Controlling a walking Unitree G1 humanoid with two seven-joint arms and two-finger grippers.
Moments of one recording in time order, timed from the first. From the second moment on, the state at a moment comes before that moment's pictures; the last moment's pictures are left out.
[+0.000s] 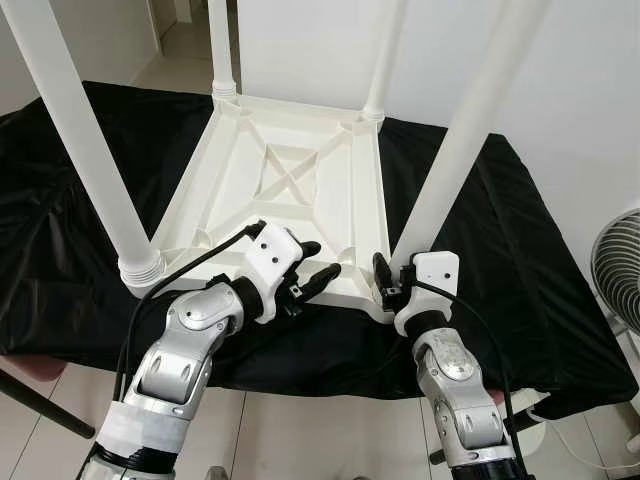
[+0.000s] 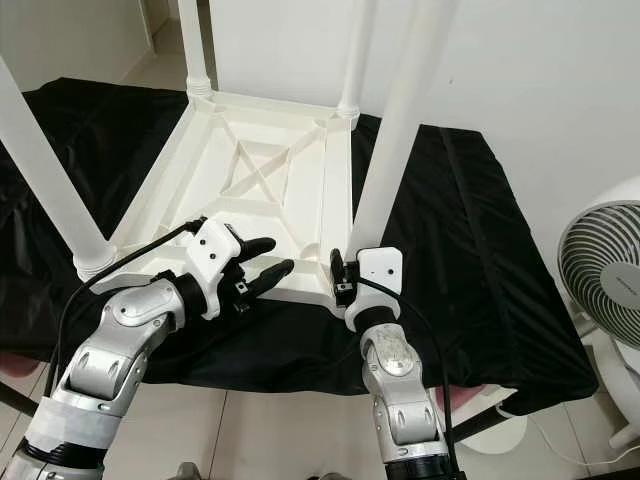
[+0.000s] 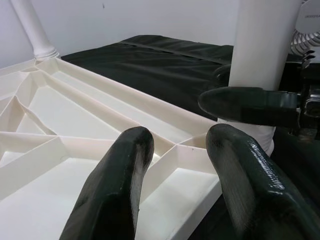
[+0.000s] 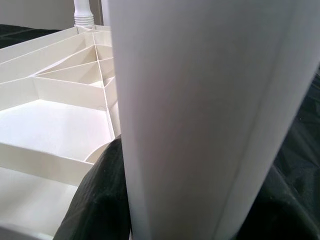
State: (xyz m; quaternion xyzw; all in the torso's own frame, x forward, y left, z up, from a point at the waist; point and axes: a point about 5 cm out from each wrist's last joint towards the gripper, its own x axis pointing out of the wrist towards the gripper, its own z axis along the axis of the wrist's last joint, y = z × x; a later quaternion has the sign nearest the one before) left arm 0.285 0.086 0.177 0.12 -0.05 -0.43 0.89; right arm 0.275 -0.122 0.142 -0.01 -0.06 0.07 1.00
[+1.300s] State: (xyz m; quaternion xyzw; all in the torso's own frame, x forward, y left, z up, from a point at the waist) left arm 0.289 0.087 0.173 0.12 -0.05 -0.42 0.90; right arm 0.320 -0.170 0.146 -0.09 -0.02 0.38 0.92
